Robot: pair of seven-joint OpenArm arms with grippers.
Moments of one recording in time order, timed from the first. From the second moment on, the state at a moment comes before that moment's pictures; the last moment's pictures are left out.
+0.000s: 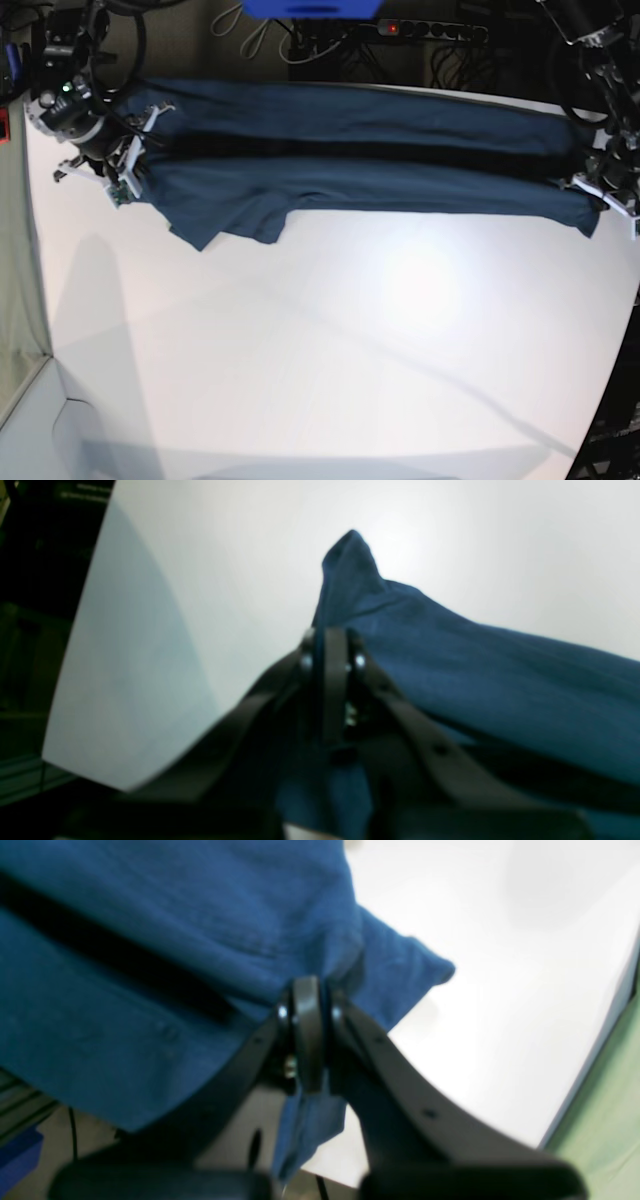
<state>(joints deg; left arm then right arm) 8.1 -16.8 -37.5 91.4 -15.3 -22.7 47.8 -19.9 9.1 19.6 112.3 4.6 40.0 -52.2</state>
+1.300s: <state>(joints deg) 9.6 -16.7 -37.6 80.6 -15.1 -31.3 45.8 -15.0 10.6 20.8 115.4 -0.1 40.0 -61.9</state>
